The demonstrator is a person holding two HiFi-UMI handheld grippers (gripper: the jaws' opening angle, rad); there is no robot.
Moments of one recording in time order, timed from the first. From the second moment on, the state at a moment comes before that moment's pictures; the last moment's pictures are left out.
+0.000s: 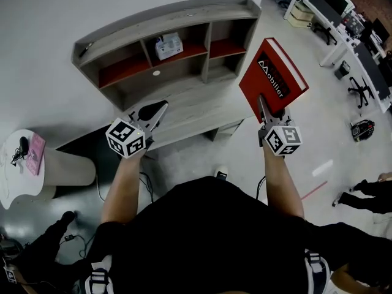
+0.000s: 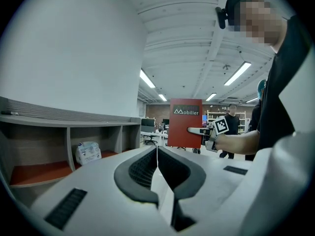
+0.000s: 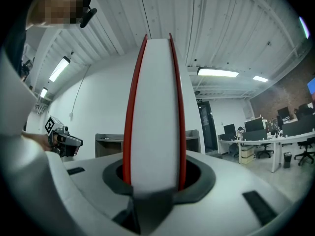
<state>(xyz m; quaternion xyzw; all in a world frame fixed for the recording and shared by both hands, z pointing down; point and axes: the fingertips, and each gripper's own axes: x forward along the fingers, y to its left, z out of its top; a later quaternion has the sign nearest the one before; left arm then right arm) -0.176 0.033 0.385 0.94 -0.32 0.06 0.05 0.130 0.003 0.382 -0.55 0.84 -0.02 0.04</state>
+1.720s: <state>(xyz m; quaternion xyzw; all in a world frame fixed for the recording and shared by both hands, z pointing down) -0.062 -0.094 0.390 0.93 -0.35 0.09 0.05 0.238 -0.147 0.398 -0.52 0.85 -0.04 0.04</state>
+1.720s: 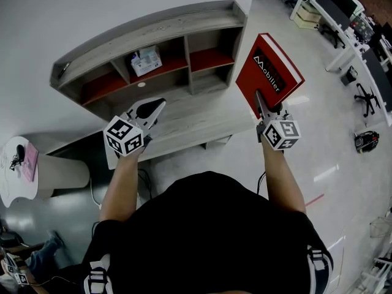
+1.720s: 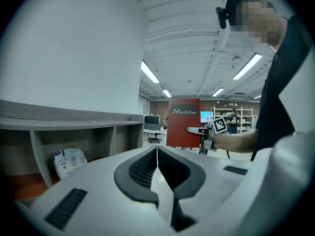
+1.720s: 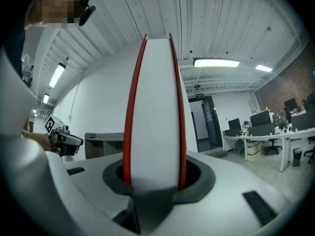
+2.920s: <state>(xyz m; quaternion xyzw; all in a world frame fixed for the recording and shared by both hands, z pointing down) -0.019 -0.115 0.411 0.92 -0.37 0.09 0.06 0.270 -0.190 0.413 -0.49 0.87 -0.04 0.04</state>
